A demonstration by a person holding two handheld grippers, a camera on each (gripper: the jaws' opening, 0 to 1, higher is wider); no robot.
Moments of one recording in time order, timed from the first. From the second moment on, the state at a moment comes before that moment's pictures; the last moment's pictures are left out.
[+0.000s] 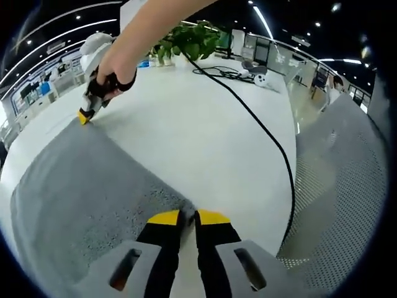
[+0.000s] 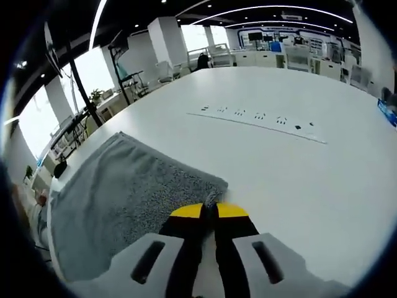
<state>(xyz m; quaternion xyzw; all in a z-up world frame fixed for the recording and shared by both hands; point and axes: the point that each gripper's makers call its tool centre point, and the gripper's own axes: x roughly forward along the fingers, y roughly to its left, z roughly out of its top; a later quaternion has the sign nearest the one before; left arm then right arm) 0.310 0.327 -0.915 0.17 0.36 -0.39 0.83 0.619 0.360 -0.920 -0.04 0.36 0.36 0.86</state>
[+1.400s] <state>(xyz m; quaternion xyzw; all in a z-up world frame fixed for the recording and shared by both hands) 0.315 0.266 -0.781 0.00 0.21 -0.46 0.86 0.609 0.294 -0.818 -0.02 0.33 0.29 0.90</state>
